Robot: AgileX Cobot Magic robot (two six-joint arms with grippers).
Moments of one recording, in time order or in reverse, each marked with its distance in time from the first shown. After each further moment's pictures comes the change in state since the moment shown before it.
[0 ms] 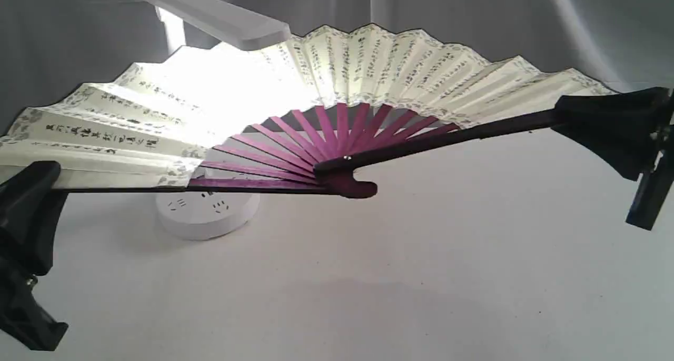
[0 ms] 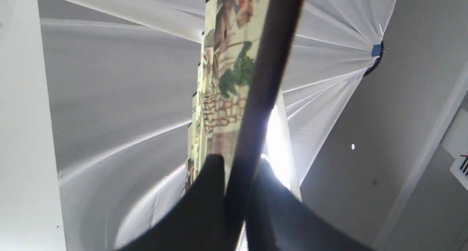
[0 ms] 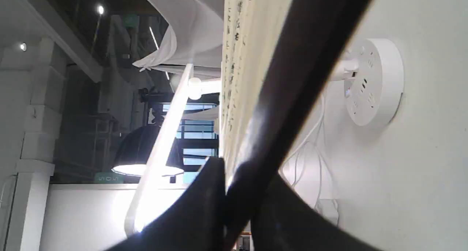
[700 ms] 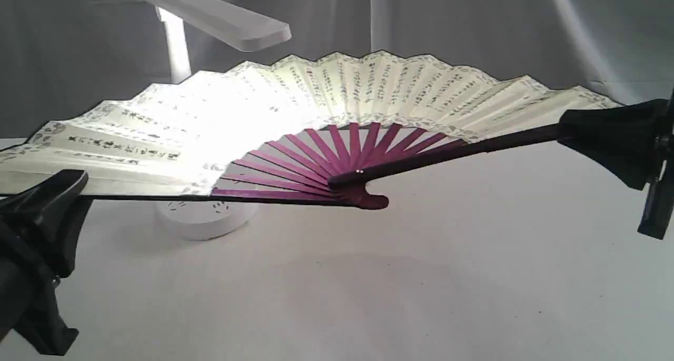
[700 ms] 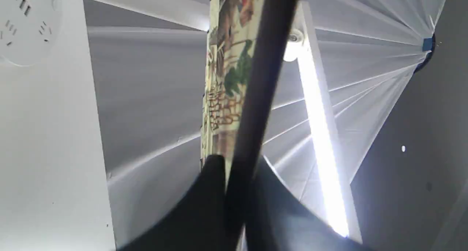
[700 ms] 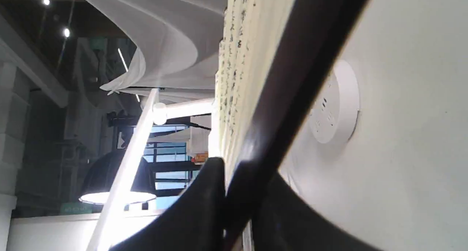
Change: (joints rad) left arm 0.000 0.035 -0.066 -0.084 0.117 0.129; right arm -0.011 0.000 0.000 -0.035 -0.094 0.015
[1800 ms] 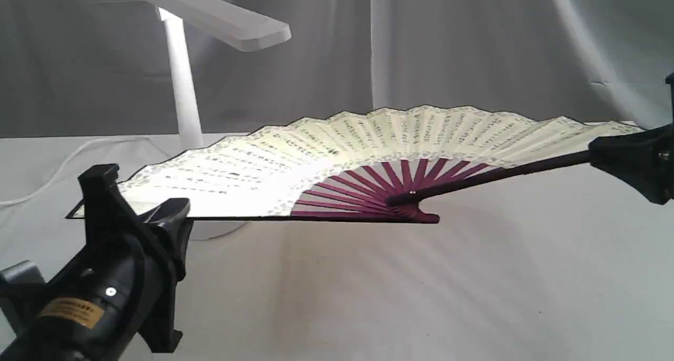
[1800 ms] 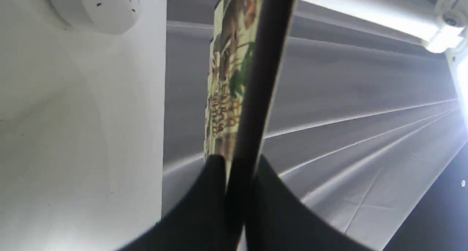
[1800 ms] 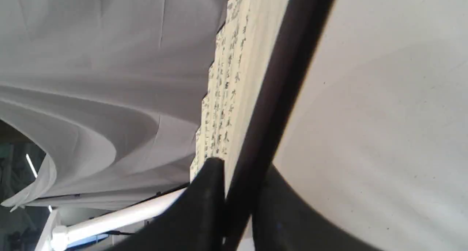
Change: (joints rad) left arm 0.000 0.435 -0.149 0.061 -0.046 -0.267; right arm -0.006 0.000 0.000 -0.003 -0.340 0.027
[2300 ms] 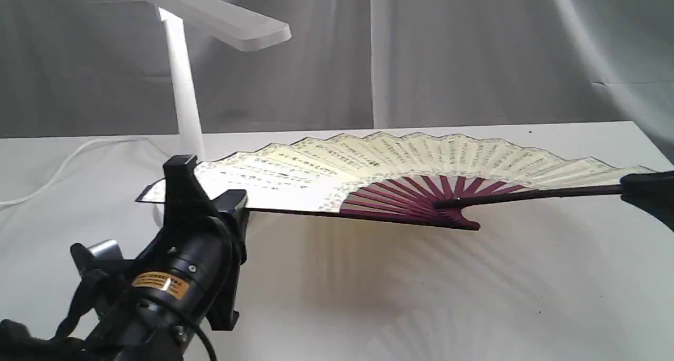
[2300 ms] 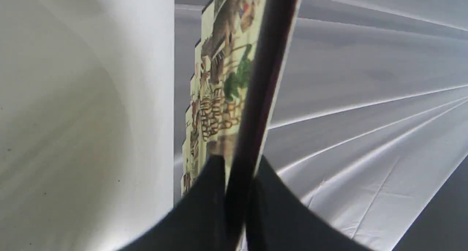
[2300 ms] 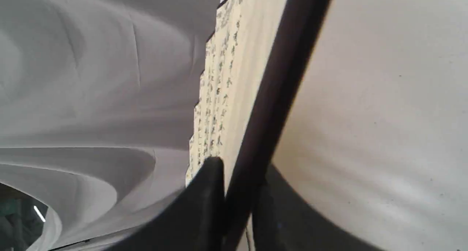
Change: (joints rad) left arm 0.000 0.199 -0.173 0.032 0.001 -0.015; right arm -0.125 0.149 0.000 0.003 0.024 -0.012
